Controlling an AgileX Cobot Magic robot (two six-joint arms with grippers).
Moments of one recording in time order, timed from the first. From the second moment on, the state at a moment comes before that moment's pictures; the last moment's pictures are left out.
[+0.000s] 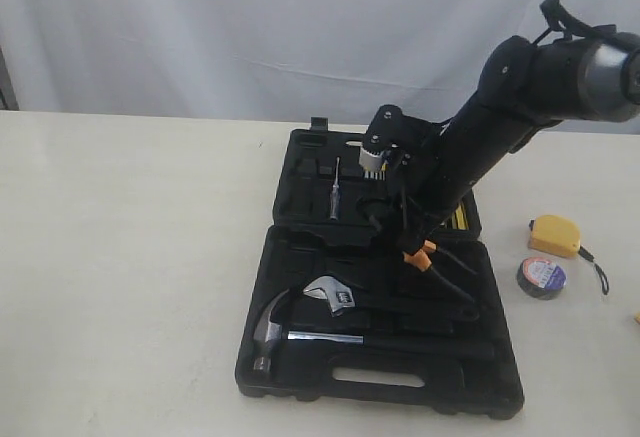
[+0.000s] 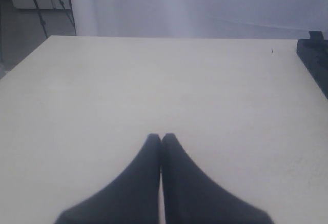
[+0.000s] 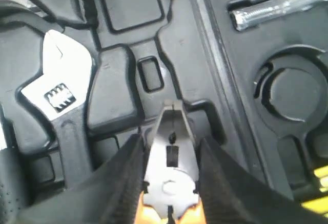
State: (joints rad) left arm 0.06 0.00 0.00 0.00 0.35 0.01; right arm -0.11 2.03 -1.44 0.44 0.84 -1.19
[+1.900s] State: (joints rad) left arm 0.06 0.00 0.00 0.00 0.35 0.01; right arm -0.11 2.04 -1.44 0.34 0.83 -1.02
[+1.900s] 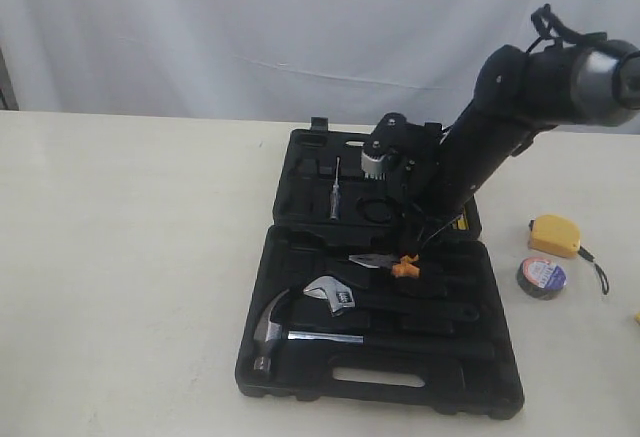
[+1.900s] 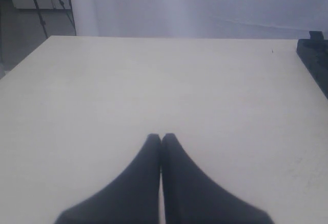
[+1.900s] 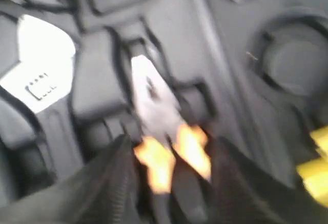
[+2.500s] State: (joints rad) left arm 0.06 0.00 0.00 0.00 0.35 0.01; right arm -0.39 1.91 -1.40 -0.01 0.97 -0.16
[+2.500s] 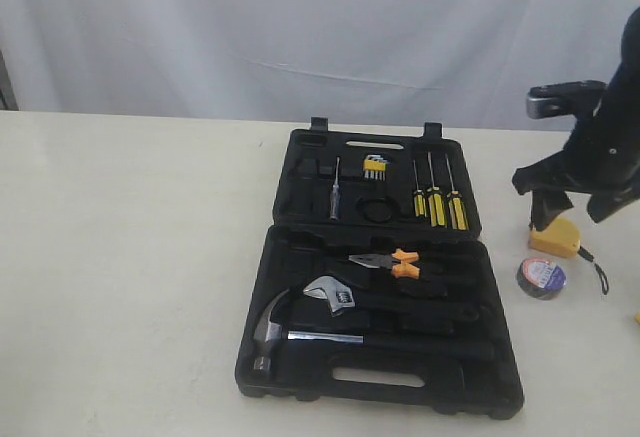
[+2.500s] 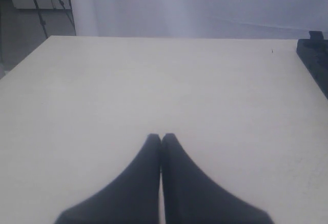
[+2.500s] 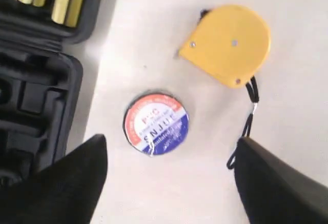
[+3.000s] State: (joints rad) left arm 0.06 0.00 0.00 0.00 0.35 0.01; right arm -0.42 2.04 -1.32 0.09 0.85 -0.16
